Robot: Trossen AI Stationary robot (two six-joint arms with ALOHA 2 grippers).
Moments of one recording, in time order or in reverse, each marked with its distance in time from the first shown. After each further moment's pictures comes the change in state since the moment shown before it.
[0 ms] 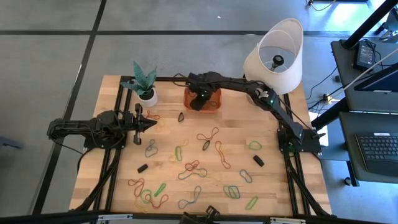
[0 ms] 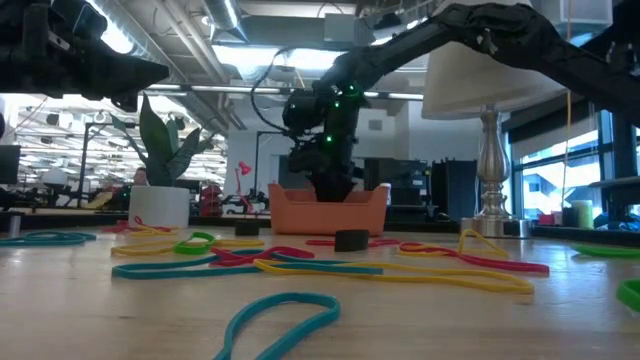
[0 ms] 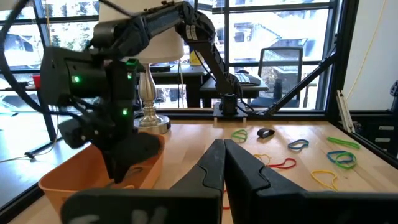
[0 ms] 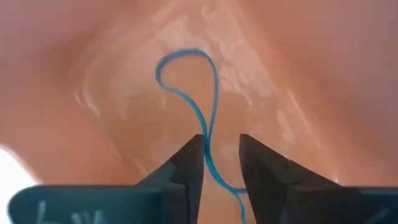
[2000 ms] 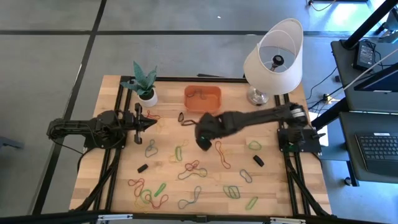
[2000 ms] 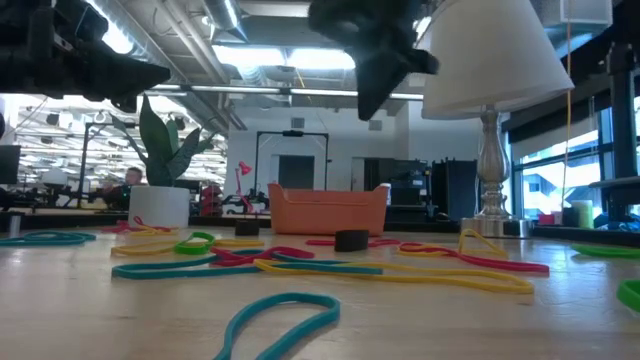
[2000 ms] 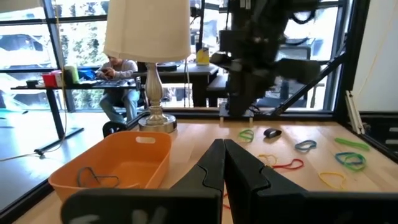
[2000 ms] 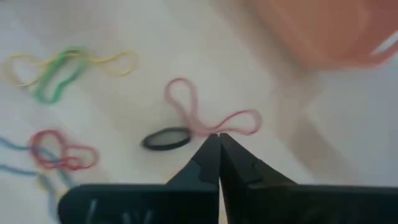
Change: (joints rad) left arm 0.000 0.008 0.000 0.000 -0.033 0.007; right arm 0.562 -0.459 -0.341 -0.094 0.270 0.636
